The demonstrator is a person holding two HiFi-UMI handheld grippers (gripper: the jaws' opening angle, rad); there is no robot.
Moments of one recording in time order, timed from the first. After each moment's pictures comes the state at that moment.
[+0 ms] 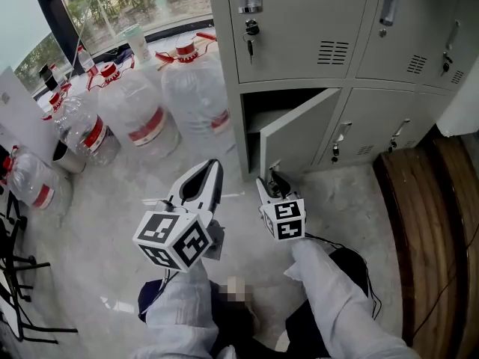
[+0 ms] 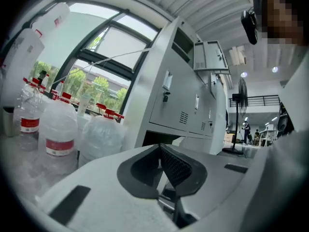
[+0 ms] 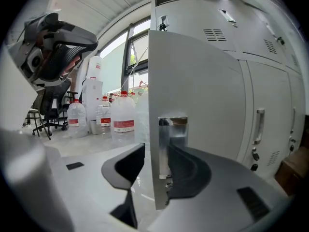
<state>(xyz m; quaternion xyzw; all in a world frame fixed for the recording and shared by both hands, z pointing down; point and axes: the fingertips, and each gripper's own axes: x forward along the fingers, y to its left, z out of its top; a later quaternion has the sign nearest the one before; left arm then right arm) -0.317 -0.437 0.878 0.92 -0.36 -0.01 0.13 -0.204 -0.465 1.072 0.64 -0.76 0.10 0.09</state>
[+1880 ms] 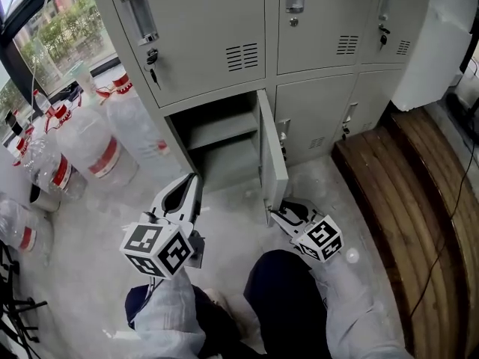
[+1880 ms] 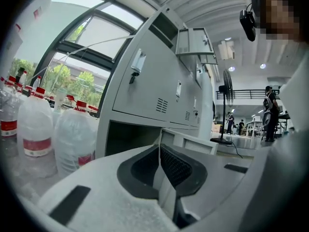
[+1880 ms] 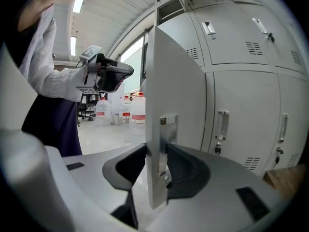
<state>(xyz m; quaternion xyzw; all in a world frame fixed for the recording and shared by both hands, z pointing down) -0.212 -0.407 0.887 0.95 -0.30 0.03 0.11 -0.075 -0.320 1.076 0.54 -0.83 0.07 0.12</state>
